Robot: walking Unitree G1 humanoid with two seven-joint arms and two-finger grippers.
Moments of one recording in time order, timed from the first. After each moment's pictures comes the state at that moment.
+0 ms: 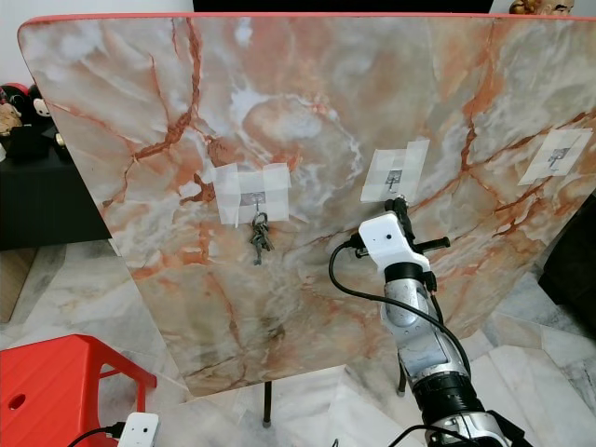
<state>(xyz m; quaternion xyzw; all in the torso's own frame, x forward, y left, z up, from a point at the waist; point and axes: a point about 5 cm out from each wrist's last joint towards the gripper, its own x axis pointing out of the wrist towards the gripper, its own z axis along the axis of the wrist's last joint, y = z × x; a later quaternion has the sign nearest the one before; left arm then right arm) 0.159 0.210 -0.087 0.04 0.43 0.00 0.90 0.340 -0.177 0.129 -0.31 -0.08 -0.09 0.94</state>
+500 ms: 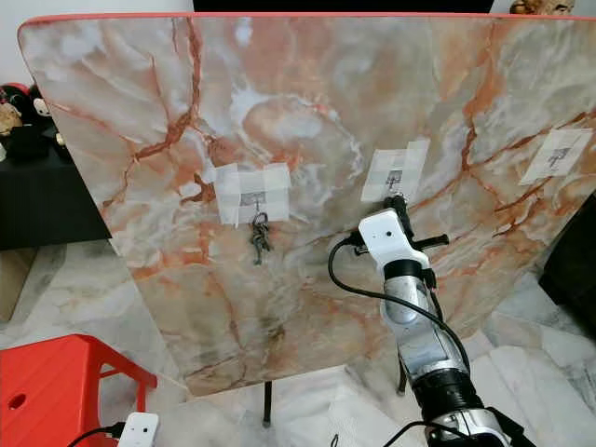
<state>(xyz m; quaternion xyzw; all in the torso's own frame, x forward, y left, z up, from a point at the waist) 0.159 0.210 -0.087 0.04 0.43 0.00 0.90 0.342 -0.176 0.131 -0.30 -0.08 -0.08 0.95</state>
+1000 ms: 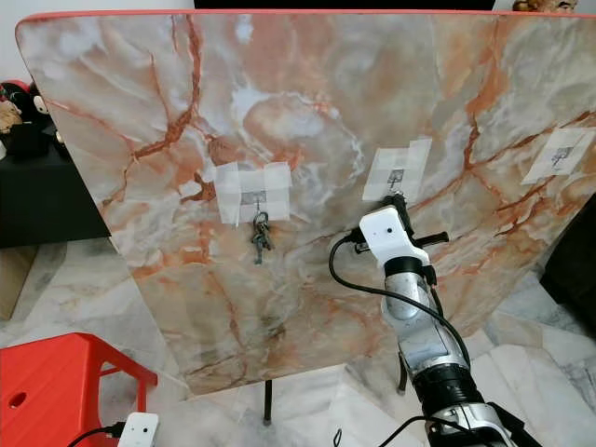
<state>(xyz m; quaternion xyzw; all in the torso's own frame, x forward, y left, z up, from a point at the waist) 0.159 0.210 -0.087 0.04 0.43 0.00 0.90 0.346 -0.177 0.133 -0.30 -0.07 -0.07 0.95</state>
